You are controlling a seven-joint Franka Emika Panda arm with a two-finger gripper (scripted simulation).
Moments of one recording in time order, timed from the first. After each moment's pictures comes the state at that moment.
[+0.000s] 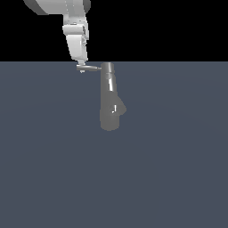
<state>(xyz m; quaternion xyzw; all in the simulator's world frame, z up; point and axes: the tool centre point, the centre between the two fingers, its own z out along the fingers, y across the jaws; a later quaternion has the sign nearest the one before) 0.121 0.134 0.250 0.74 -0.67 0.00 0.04</state>
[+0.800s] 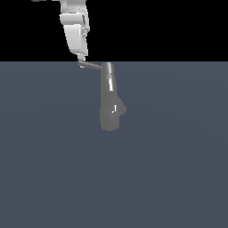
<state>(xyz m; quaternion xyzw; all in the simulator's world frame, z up) 0.087 0.123 0.270 0.74 -0.67 0.00 0.04</state>
